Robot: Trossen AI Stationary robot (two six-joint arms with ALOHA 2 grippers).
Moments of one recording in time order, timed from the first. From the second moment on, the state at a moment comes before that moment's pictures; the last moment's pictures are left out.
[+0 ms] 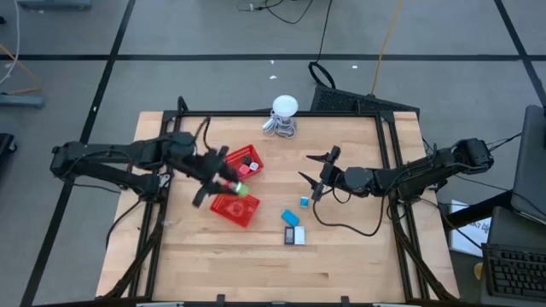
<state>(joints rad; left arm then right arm) 0.02 1.00 0.93 -0.22 0.39 -0.08 0.14 1.26 0.51 0.59 0.60 -0.16</state>
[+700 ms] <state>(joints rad) 0.04 1.04 0.93 -0.53 -0.15 -0.30 0.14 1.26 0.51 0.59 0.60 -0.15</state>
